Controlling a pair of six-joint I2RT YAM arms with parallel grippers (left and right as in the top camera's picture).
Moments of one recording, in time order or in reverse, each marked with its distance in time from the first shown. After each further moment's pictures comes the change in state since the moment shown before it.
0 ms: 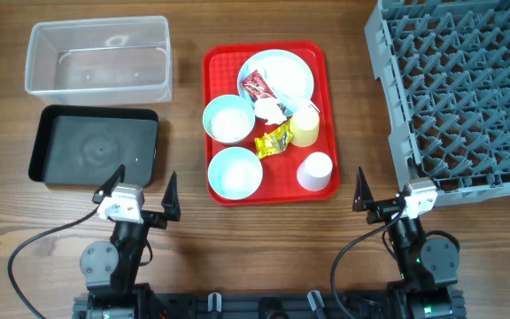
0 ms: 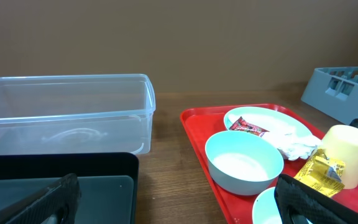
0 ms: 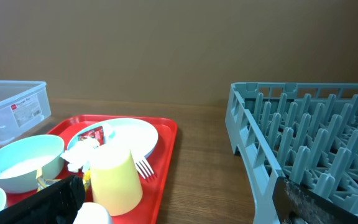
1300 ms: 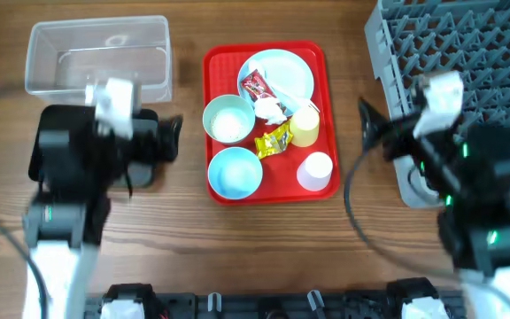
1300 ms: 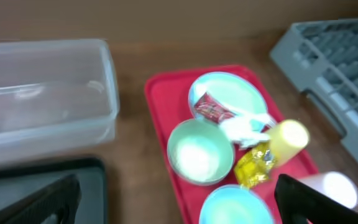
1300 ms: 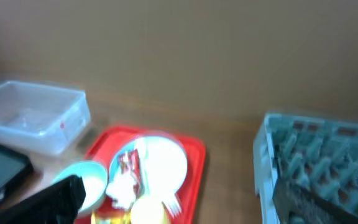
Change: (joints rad) left arm -0.095 0.995 1.010 -0.545 0.064 0.047; right arm 0.000 0.877 1.004 -0.440 -0.149 -0.056
